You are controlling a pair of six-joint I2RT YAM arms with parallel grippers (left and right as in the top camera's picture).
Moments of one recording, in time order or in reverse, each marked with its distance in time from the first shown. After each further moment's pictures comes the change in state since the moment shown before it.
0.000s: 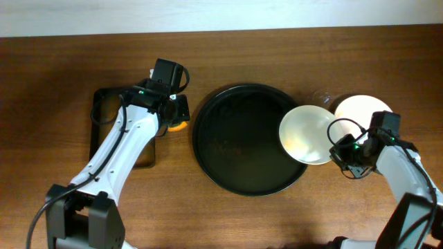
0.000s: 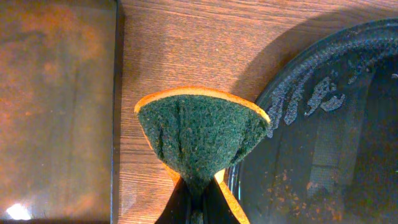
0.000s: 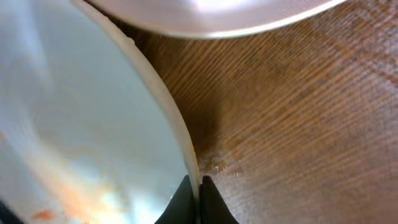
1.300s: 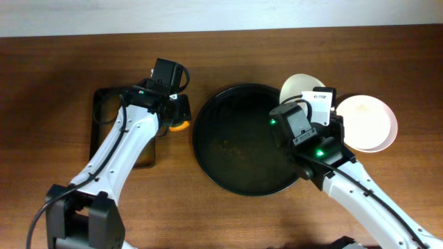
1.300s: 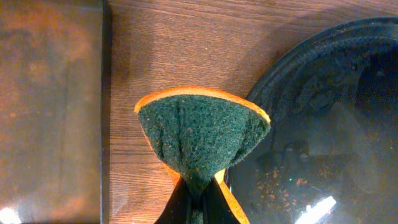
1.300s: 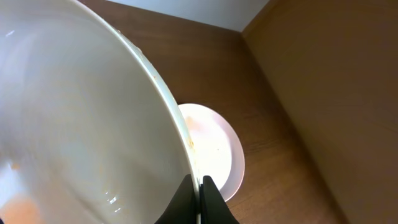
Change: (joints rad) left arm 0.000 0.000 0.000 0.008 0.034 0.000; right arm 0.837 -0.227 0.189 -0.044 1.326 -0.246
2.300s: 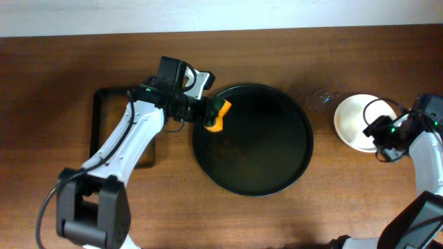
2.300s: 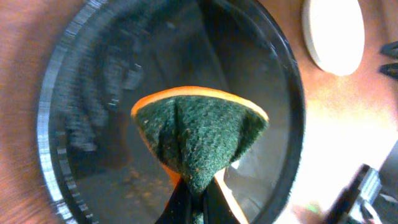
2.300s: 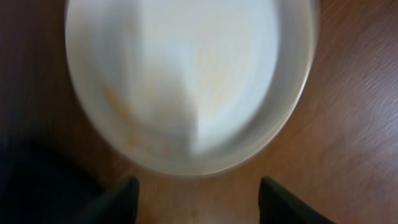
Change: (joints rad) left arm -0.003 0.094 0.000 0.151 0.660 0.325; right arm -1.006 0.266 0.087 -0.133 -1.242 0.066
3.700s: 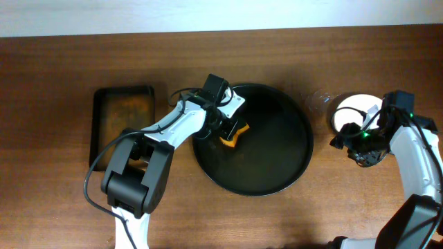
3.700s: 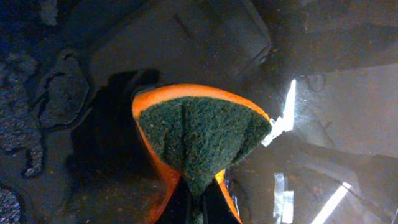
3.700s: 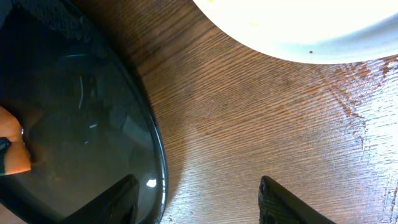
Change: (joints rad) left arm -0.176 0.312 0.053 0.125 -0.197 0.209; right arm 0.169 -0.007 0.002 -0.174 -0.070 -0.167
